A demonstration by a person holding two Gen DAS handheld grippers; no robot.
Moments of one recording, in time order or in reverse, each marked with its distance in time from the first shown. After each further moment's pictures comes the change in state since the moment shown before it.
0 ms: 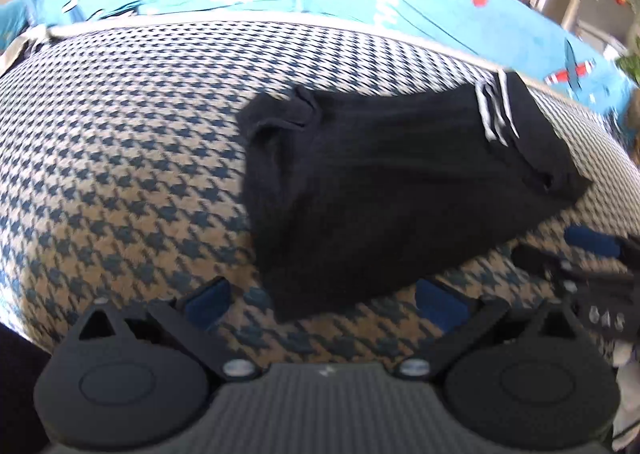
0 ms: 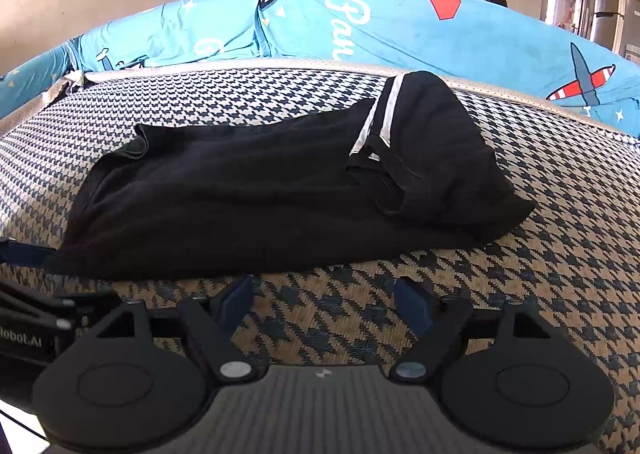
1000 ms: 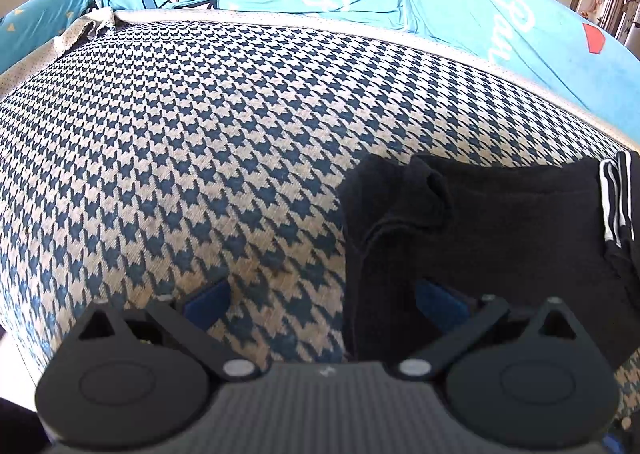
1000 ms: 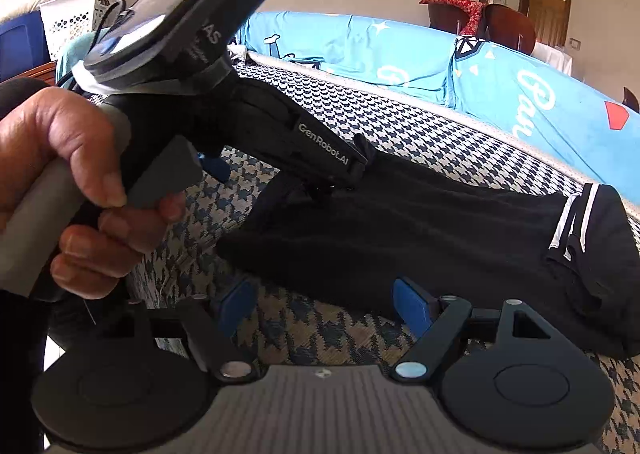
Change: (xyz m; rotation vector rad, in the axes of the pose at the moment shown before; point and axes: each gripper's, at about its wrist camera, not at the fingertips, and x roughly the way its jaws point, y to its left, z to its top) left arm 0.050 0.033 0.066 -0.147 0.001 0.189; right arm 0.007 0.102 -0.013 -0.357 -0.104 0.279
